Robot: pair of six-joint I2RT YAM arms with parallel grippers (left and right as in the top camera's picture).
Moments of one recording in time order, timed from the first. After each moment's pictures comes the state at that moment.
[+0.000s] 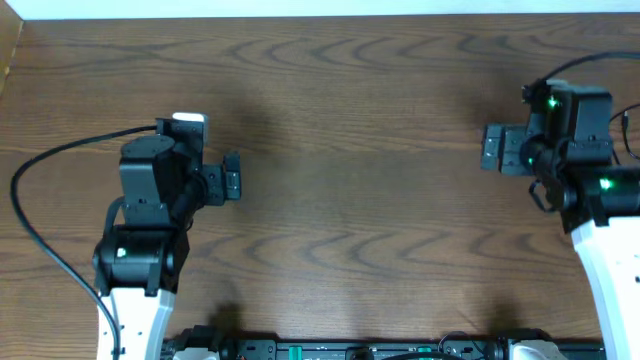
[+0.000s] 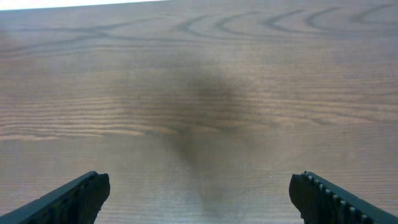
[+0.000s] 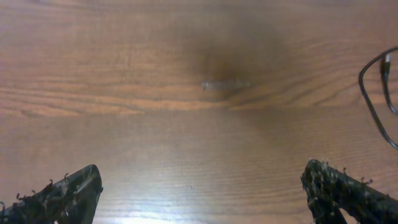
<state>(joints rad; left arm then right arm) -0.03 0.95 0.96 -0.68 0.02 0.04 0.05 1.19 1.17 -0.82 0.06 0.07</state>
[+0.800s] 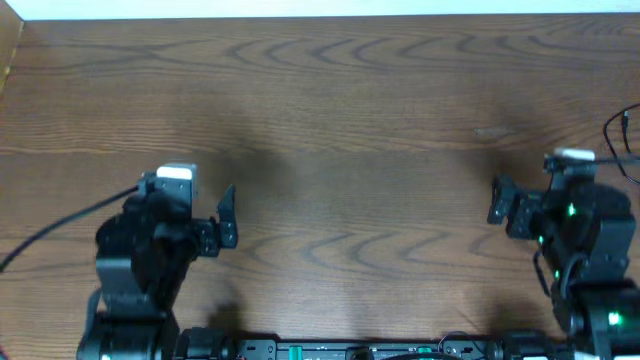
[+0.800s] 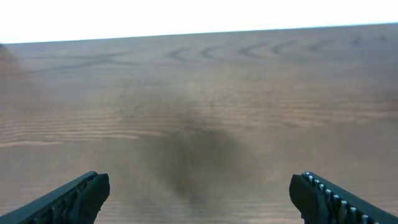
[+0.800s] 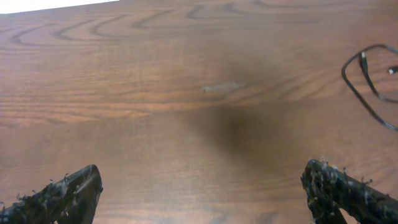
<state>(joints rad) -0.03 0.60 0.88 -0.79 0.08 0.03 0.05 0.70 0.83 -0.74 0.06 0.14</state>
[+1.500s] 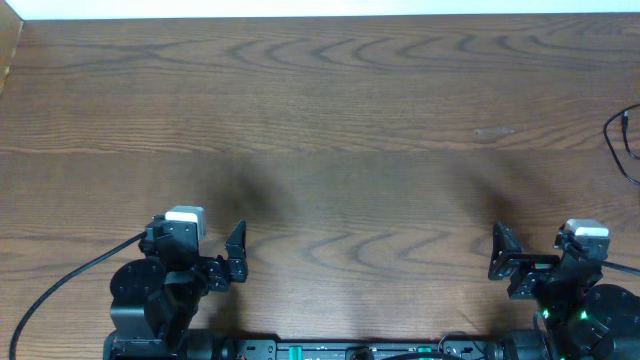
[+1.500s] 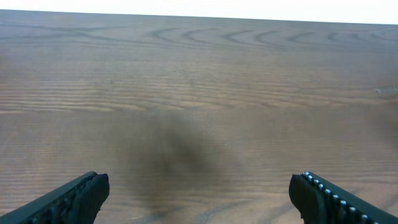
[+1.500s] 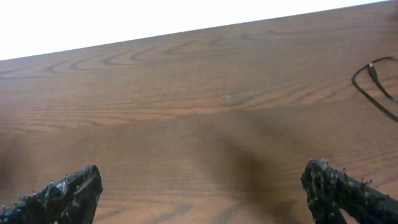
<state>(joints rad) -0.03 0.34 0.69 -0.84 0.15 -0.05 0.05 0.22 0.68 -0.85 -0.01 0.18</state>
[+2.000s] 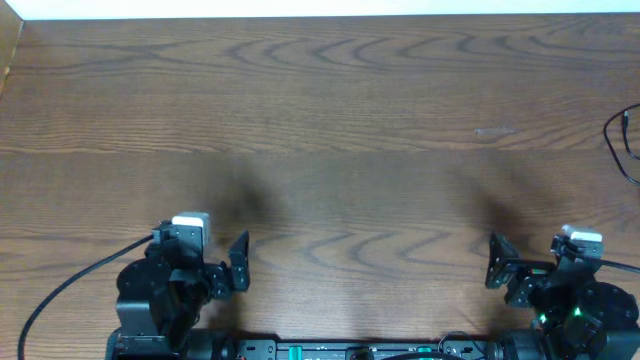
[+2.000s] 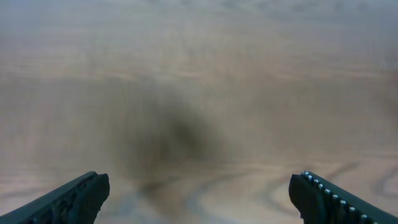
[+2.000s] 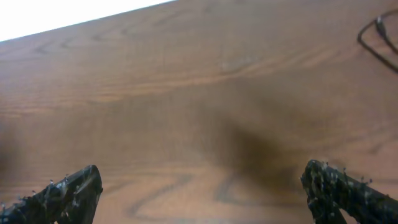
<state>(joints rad) -0.03 0.34 0.68 -0.94 0.16 -0.05 0.05 0.22 0.68 -0.96 -0.01 0.24</state>
